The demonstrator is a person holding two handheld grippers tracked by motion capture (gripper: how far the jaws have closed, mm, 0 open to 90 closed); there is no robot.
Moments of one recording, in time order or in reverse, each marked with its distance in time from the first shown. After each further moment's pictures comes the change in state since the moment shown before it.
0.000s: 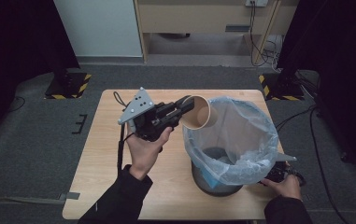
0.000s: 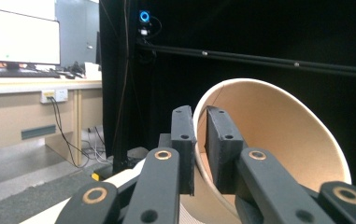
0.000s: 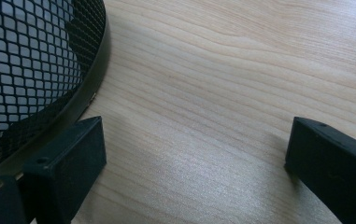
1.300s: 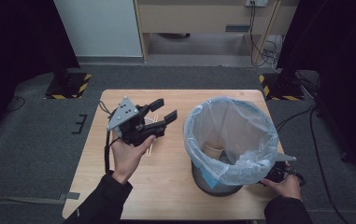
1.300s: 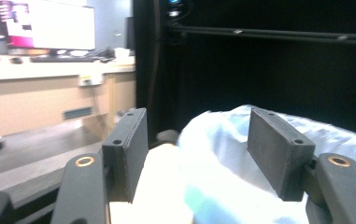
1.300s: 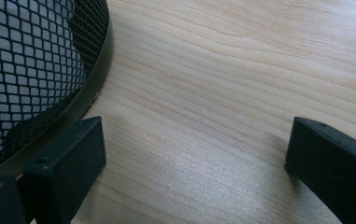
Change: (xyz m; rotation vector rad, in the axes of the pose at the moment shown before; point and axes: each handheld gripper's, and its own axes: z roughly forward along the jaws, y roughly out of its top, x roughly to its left) left arm 0.047 -0.033 -0.045 0.058 0.160 0.028; right arm 0.001 0.000 0.000 0.002 0.007 0.001
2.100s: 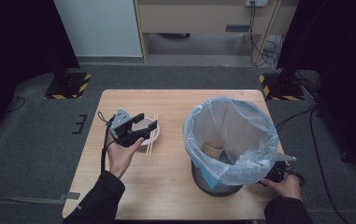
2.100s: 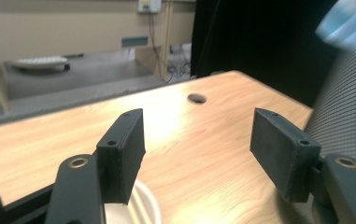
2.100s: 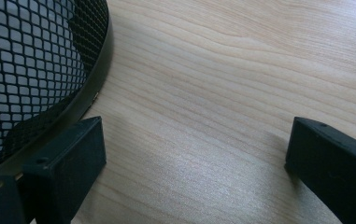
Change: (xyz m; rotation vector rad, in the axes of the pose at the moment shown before) left arm 0.074 -0.097 0.012 0.259 0.212 -0.069; right arm 0.000 0.000 0.000 0.000 0.000 -0.001
